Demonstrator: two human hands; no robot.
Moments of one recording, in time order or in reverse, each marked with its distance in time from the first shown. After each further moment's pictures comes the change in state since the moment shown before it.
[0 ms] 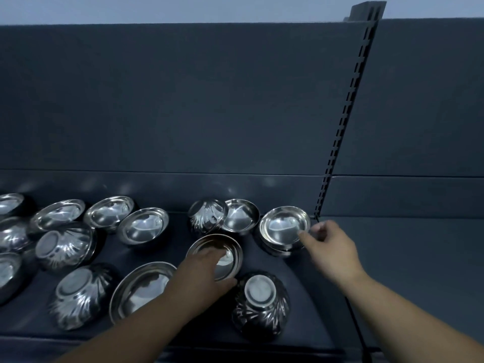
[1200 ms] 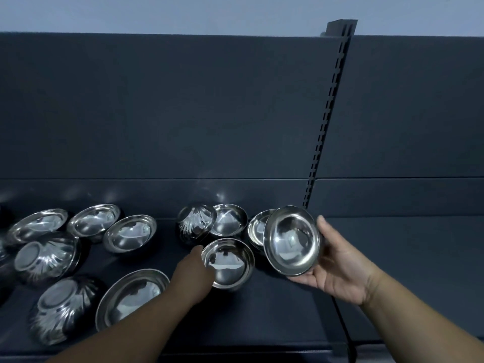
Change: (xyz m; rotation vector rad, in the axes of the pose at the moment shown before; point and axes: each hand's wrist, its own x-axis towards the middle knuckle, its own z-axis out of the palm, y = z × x) left_hand 0.023 0.009 0.005 -0.292 -0.096 -0.369; right_hand -0.017 -0.007 -0.045 0.835 -0.754 0.364
